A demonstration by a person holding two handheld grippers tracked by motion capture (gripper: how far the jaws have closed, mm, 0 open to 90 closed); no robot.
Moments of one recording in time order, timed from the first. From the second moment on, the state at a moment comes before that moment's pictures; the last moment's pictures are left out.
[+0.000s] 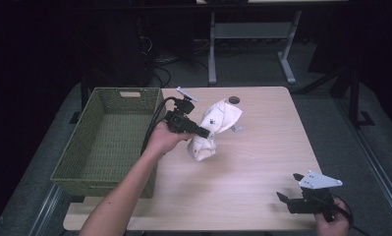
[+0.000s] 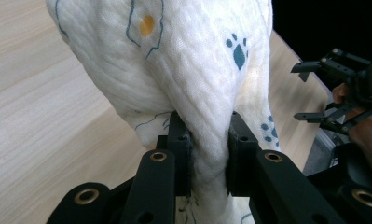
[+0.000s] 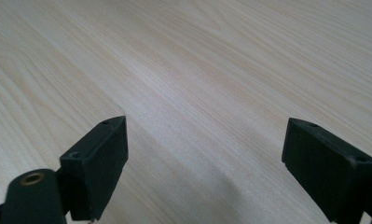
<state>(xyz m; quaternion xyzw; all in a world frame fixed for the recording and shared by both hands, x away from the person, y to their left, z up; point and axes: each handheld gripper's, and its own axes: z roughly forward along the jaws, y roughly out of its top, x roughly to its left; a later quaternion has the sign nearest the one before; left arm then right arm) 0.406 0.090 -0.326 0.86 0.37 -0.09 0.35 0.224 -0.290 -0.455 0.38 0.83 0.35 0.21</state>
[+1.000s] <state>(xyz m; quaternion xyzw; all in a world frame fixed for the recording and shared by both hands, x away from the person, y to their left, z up) 0.412 0.033 -0.370 0.86 0.37 -0.11 0.33 0.224 -0.290 -0.456 0.38 0.83 0.35 0.21</state>
